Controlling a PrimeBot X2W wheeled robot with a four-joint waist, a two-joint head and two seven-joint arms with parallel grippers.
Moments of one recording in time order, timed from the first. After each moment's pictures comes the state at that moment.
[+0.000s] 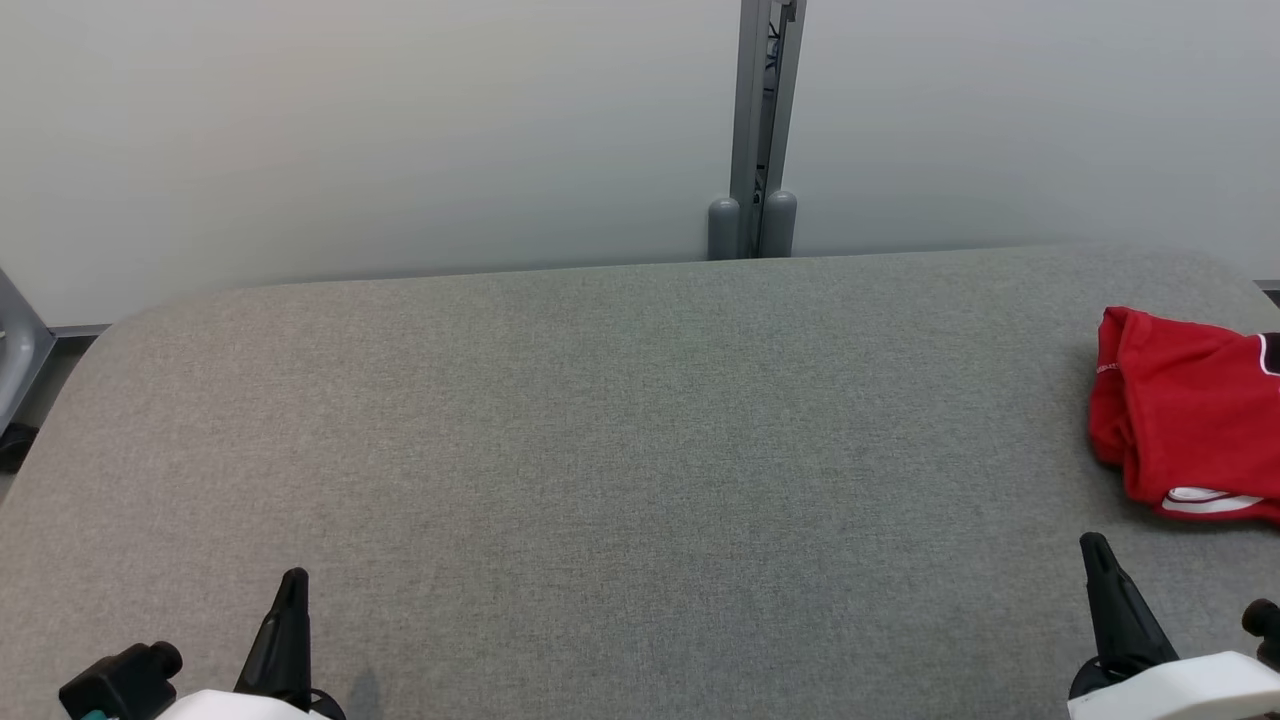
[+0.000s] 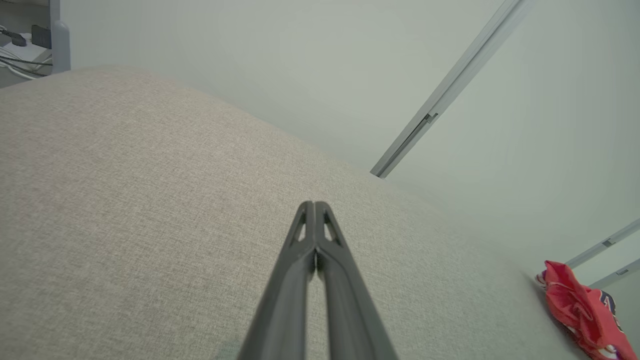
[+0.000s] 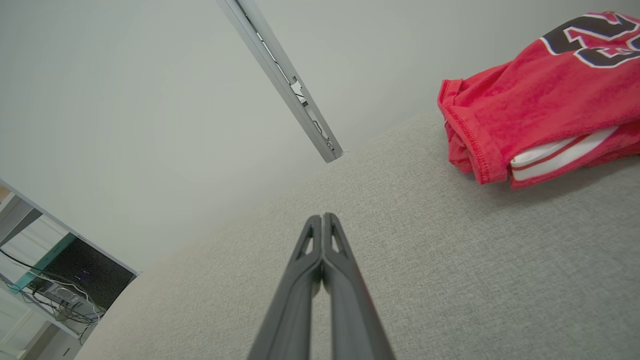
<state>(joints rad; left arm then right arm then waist) 0.11 0.18 -0.09 0.12 -0.76 0.04 -0.09 0.08 -0.04 -0.07 0.11 0.62 0.13 -0.02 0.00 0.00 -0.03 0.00</state>
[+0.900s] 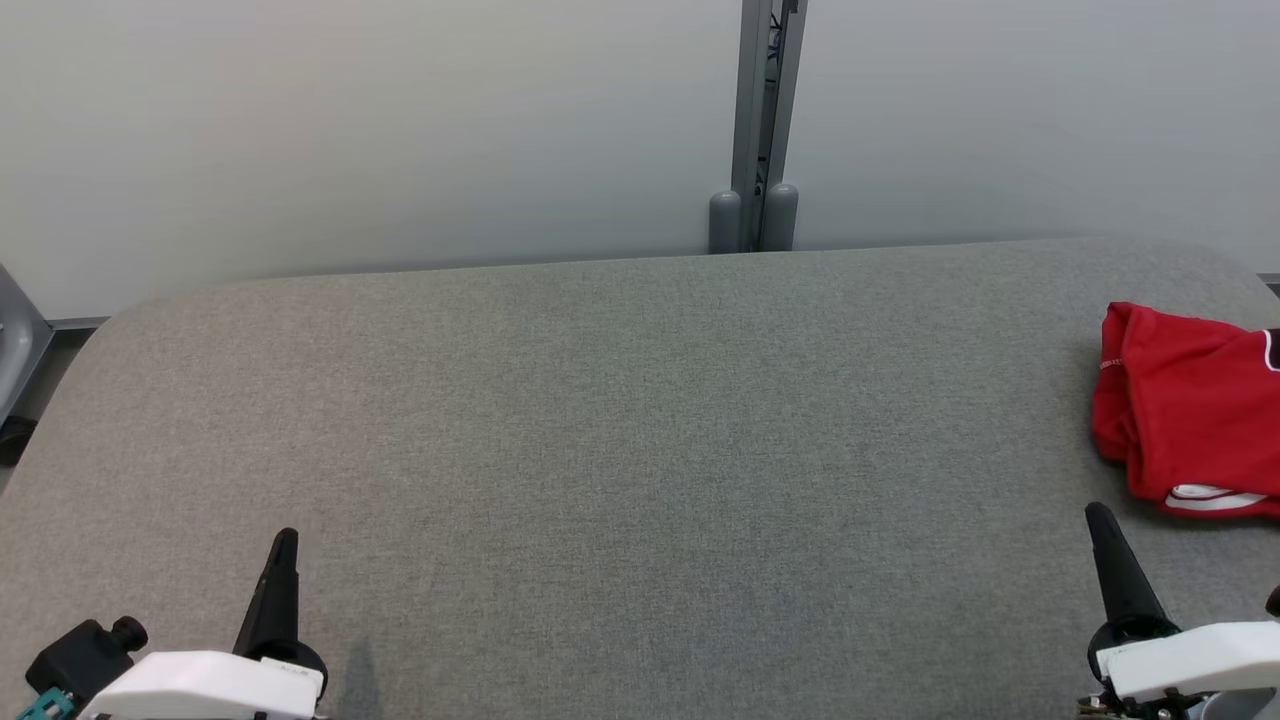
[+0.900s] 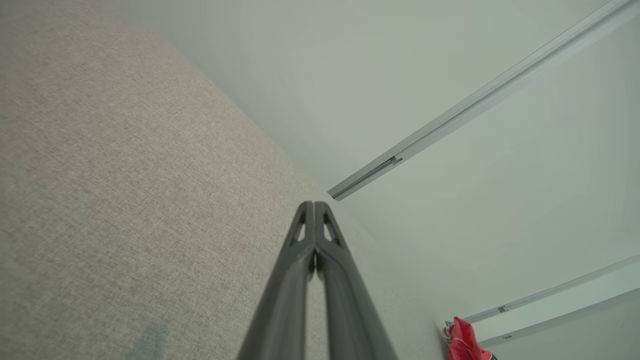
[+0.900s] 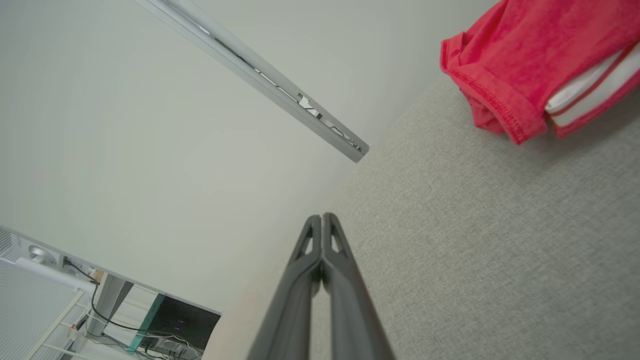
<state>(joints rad) 0.04 0.14 -0.02 0.17 -1.06 -0.02 -0.03 0.02 -0.04 -0.09 0.15 0.96 0.13 0.03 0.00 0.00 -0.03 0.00</state>
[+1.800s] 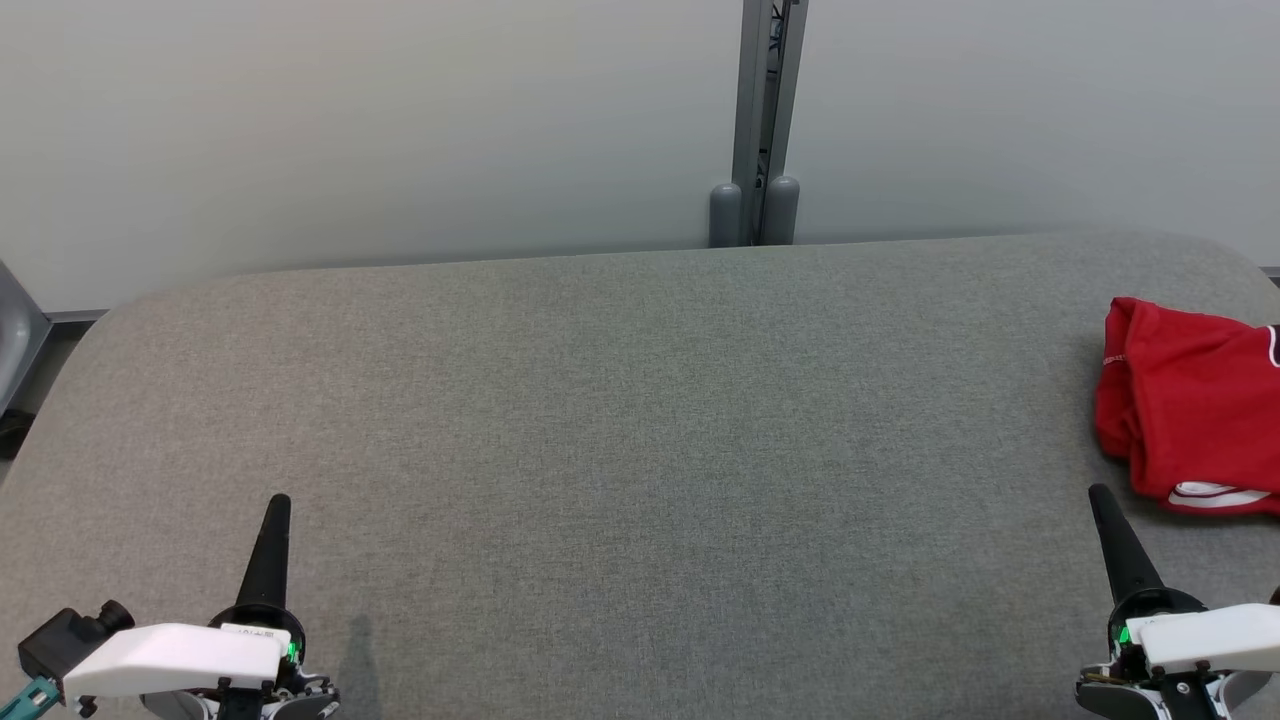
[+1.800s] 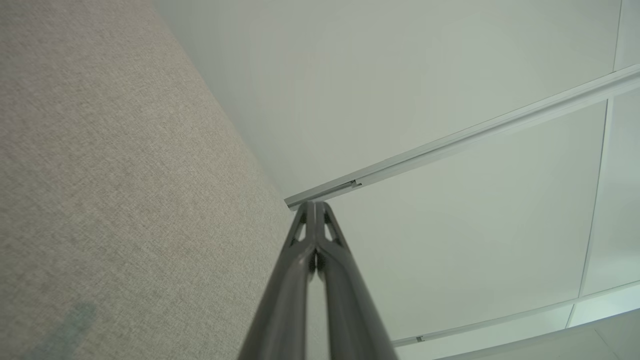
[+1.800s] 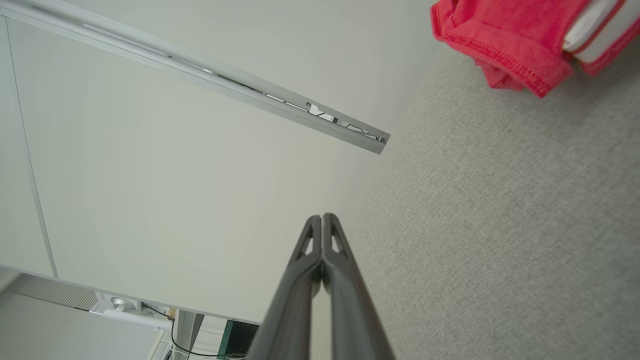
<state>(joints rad) -0.03 0.10 0.03 0.20 -1.31 -0.07 0.03 -0.04 -0.04 -0.10 0.20 1.25 0.13 0.07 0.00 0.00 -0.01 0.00</state>
